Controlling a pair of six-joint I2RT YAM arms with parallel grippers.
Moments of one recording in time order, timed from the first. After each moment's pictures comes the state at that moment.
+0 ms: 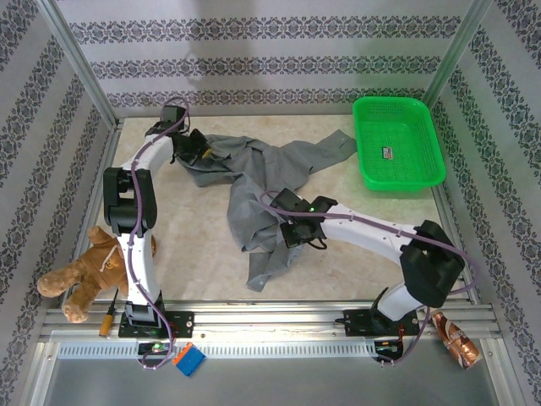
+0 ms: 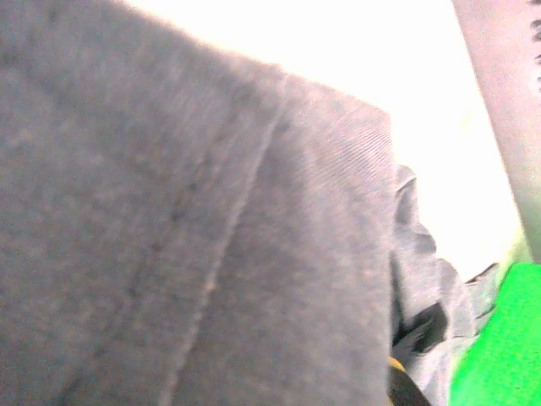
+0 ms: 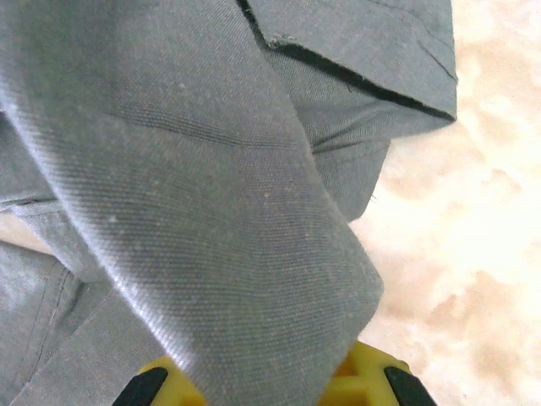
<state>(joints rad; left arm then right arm) -0.01 2.15 1.76 -0.56 0.39 -0.91 0.85 1.53 1.04 -0.80 0.17 0.52</state>
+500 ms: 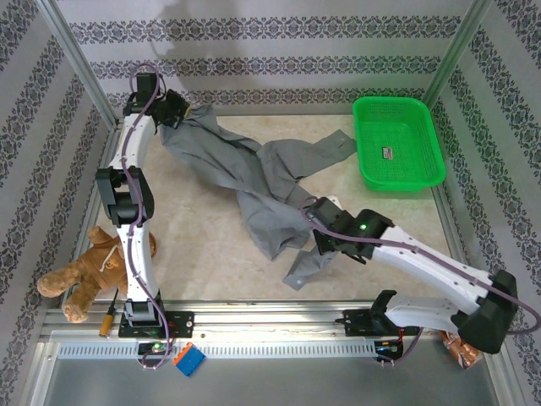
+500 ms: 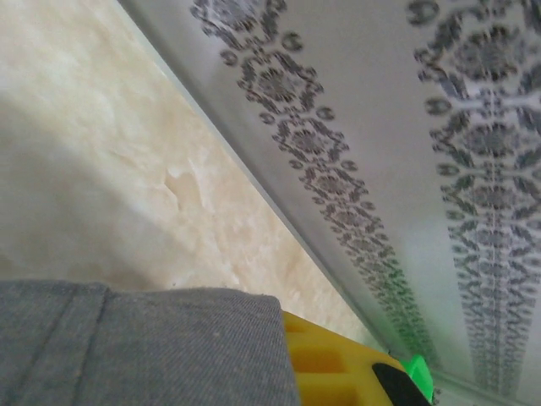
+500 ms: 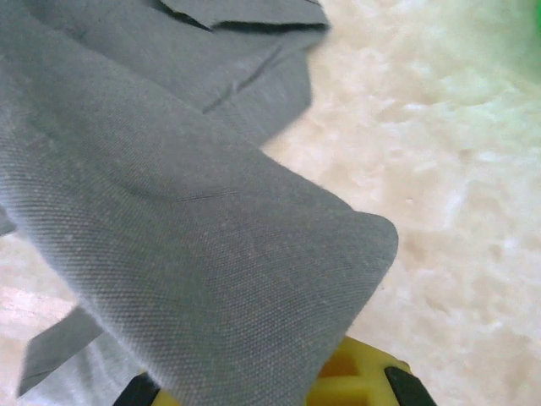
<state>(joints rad) 0.11 2.32 2.24 -0.62 0.39 -1.05 0.86 1.10 0.97 -1.07 0.34 0.52</state>
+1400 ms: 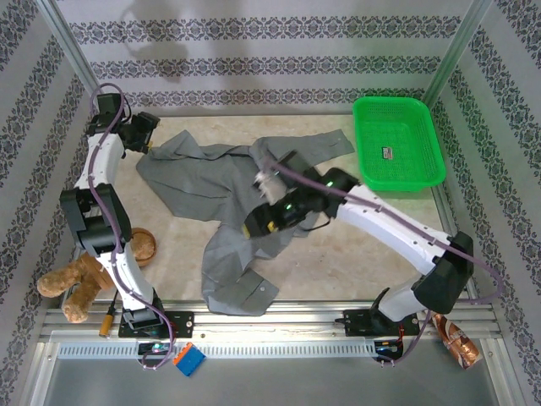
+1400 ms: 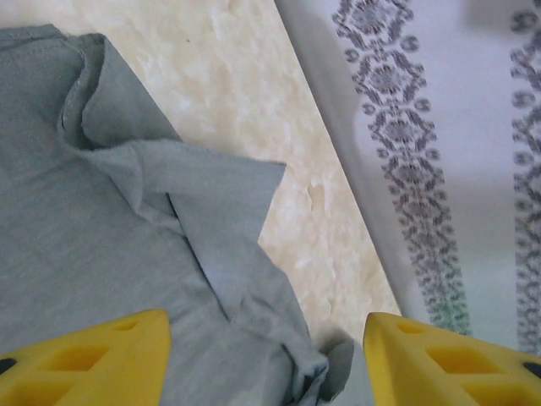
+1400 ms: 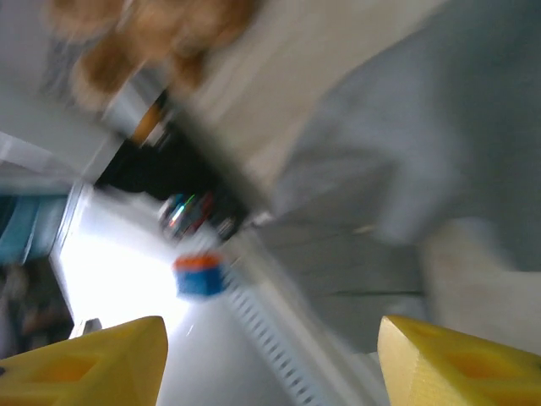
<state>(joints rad) 0.25 1.90 1.70 -0.61 0.35 -0.93 0.77 1.48 1.43 -0.96 -0.53 0.45</state>
